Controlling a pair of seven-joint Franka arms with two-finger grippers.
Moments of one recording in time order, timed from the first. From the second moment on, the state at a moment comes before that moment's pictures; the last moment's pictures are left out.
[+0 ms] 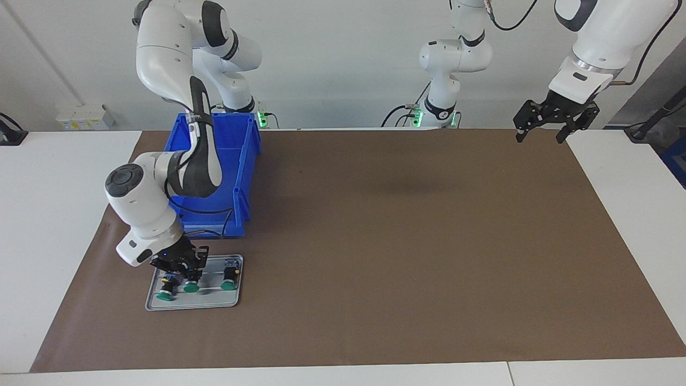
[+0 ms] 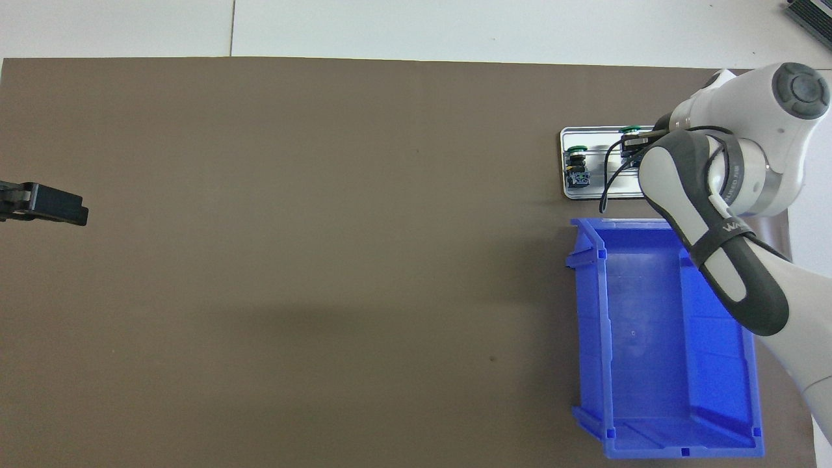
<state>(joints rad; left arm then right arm) -0.08 -0.03 0.04 -1.57 0.01 1.54 0.08 0.02 0.50 -0.06 -1.55 0.08 2.19 -0.10</state>
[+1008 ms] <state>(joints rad) -0.08 -0.03 0.04 -1.57 0.01 1.54 0.08 0.41 0.48 -0.05 -1.32 -0.01 1.99 1.37</state>
